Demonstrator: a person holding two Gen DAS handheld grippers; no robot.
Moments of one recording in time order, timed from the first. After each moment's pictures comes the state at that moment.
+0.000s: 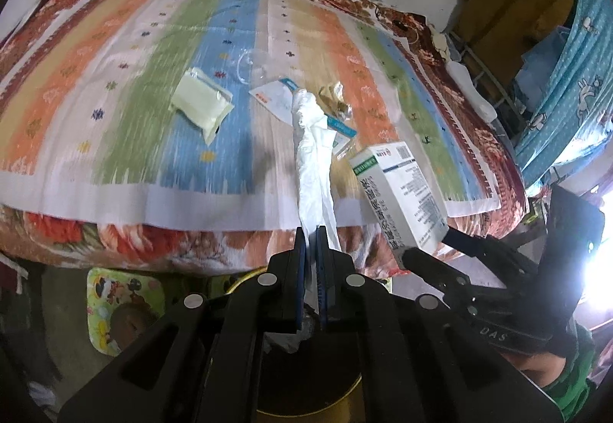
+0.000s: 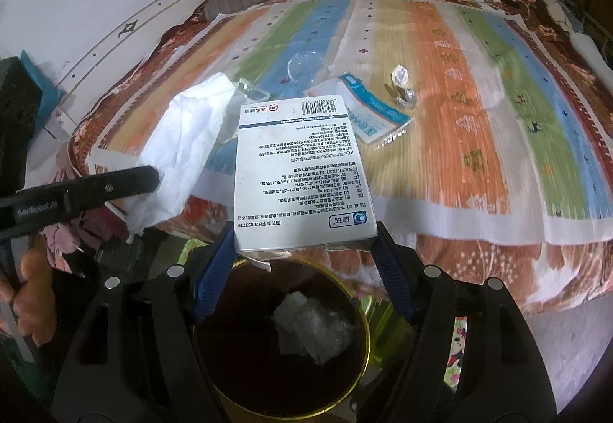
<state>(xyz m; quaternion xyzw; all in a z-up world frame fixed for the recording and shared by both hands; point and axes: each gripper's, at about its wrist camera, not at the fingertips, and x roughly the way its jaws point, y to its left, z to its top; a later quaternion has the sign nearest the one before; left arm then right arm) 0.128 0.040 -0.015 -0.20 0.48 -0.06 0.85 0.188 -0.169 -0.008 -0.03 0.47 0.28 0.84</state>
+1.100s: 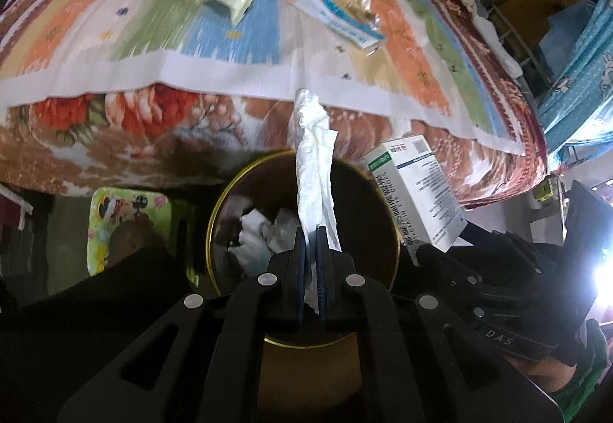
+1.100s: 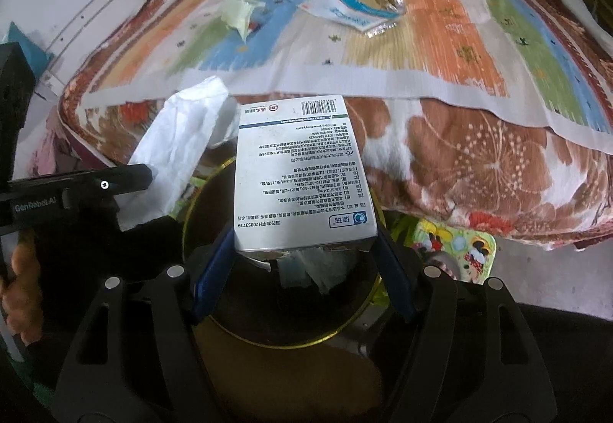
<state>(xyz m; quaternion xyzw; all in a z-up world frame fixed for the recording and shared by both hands) 0.056 0.014 -0.078 -0.20 0.56 -0.03 0.80 0.106 -0.190 -0.070 -0.05 0.54 0.25 0.80</state>
